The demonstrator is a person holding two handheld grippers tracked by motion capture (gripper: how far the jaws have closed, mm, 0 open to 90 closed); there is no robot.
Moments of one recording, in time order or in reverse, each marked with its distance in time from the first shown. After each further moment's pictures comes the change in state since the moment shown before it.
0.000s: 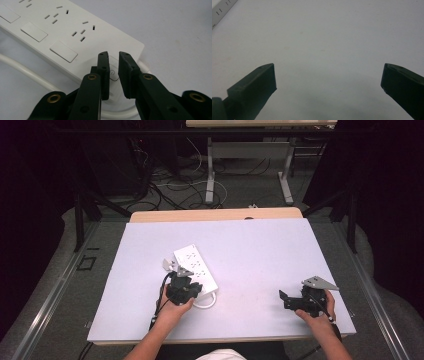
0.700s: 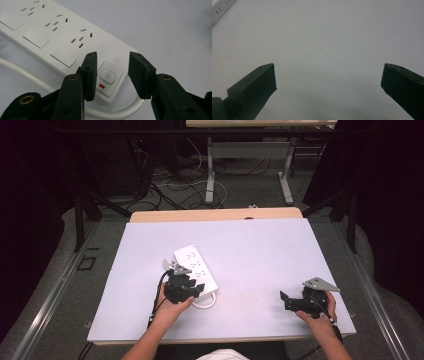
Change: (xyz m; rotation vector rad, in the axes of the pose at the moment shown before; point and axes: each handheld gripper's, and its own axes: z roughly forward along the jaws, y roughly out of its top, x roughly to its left) left arm 0.000 0.006 -0.011 -0.021 -0.024 -0.019; right arm 0.000 -0.002 -0.004 0.005 0.000 0.004
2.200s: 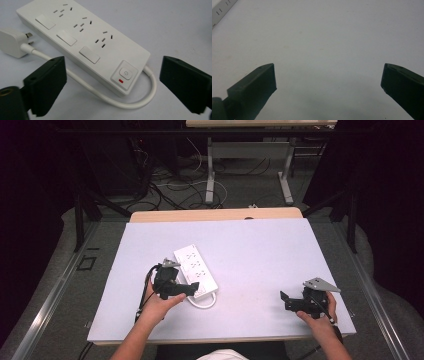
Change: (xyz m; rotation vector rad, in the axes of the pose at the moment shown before) left arm 0.020 0.011 -0.025 0.027 0.052 -0.055; right arm 0.001 0.000 -0.001 -0.012 -0.011 -0.001
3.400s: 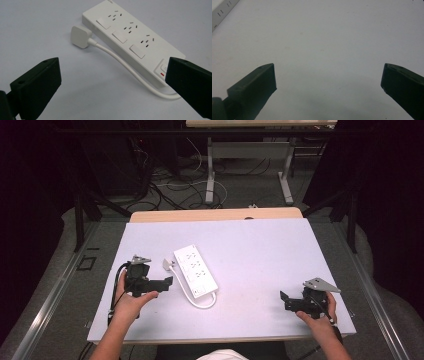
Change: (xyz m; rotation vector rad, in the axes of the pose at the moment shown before) left arm 0.053 -0.012 -0.049 -0.051 0.128 -0.078; right arm 0.001 0.001 -0.002 0.001 0.006 -0.002
